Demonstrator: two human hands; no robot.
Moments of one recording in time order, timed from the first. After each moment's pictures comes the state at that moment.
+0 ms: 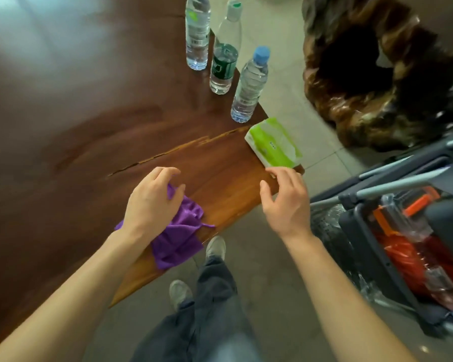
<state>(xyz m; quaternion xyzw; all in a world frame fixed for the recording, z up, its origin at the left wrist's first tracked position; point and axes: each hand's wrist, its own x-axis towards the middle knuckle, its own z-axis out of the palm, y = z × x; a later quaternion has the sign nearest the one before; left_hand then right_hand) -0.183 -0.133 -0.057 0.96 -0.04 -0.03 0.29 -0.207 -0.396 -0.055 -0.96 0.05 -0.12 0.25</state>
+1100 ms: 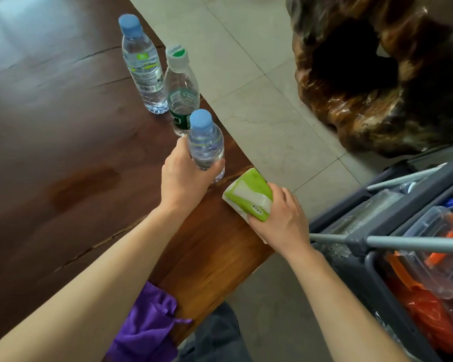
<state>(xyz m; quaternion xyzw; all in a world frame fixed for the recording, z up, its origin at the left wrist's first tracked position) 0.037 -0.288 -0.072 0.89 0.03 0.00 0.45 -0.066 -0.478 -0.118 -0.97 0.13 0.05 0.21</state>
